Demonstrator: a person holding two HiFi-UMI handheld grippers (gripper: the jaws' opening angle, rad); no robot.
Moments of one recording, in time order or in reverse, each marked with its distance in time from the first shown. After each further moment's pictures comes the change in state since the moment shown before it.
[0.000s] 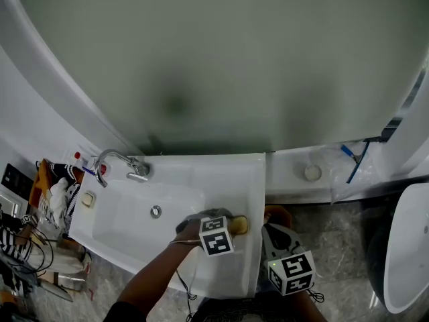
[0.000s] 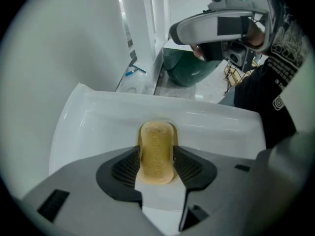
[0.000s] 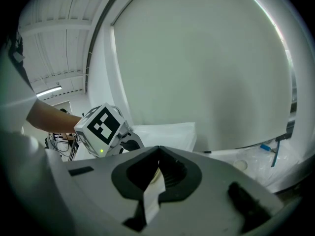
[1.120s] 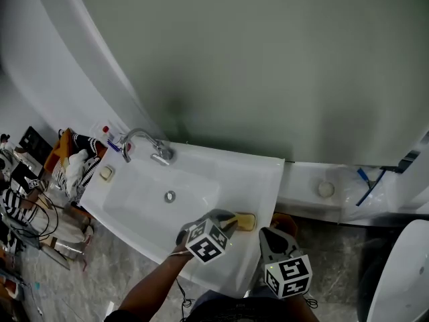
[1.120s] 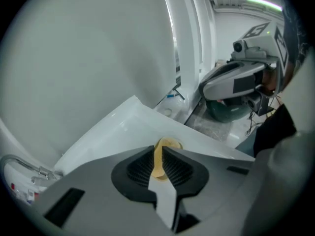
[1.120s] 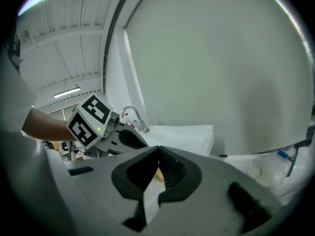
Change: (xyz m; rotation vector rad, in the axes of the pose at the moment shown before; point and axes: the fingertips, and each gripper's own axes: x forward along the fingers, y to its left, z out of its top) left arm -0.071 0.009 0.001 -0.462 -0.269 0.341; right arm -0.009 0.033 0.008 -0.070 0.000 0.192
